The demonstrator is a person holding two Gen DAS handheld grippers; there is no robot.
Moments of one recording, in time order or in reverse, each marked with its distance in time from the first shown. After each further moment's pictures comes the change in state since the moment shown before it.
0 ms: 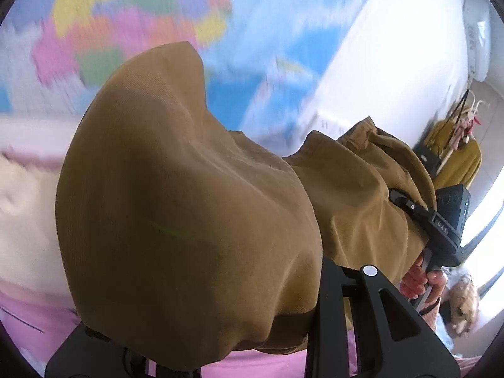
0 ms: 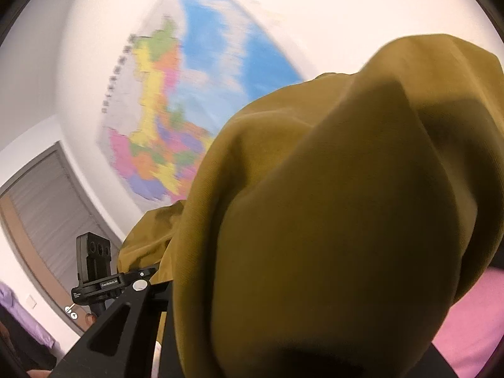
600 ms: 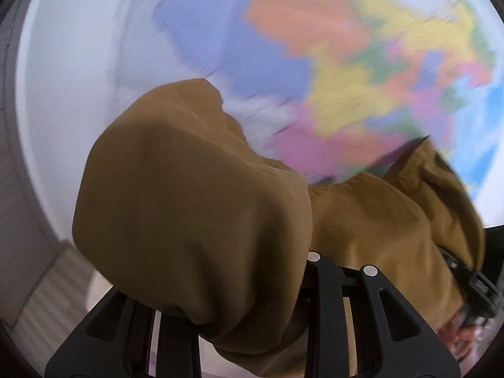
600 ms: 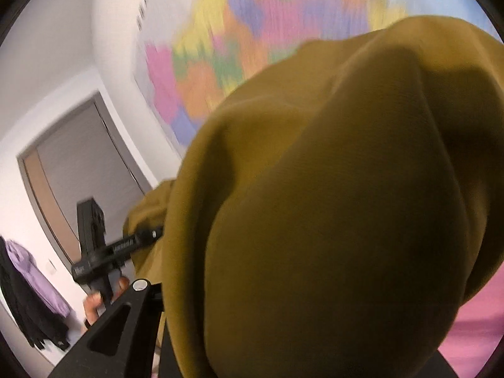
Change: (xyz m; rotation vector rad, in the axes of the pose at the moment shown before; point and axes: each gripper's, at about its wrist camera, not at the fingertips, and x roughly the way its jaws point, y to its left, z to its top) left arm -0.113 0.277 0.053 -0.151 -0.226 0.581; right arm 0.298 0.123 -0.057 -0.106 0.215 0.262
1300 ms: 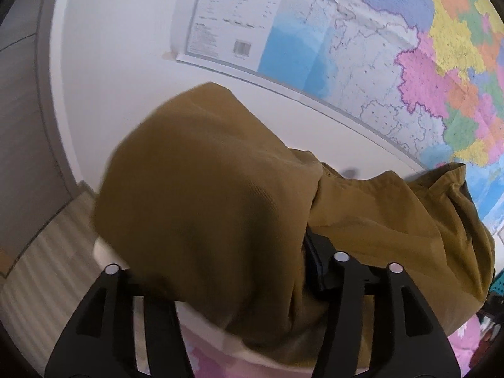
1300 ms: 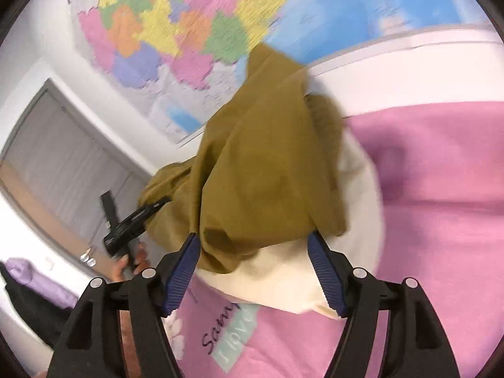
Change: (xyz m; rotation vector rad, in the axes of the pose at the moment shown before) left arm 0.058 0.085 -0.099 -0.154 0.108 0.107; right arm 0.025 -0.058 -0.055 0.190 0.258 -0.150
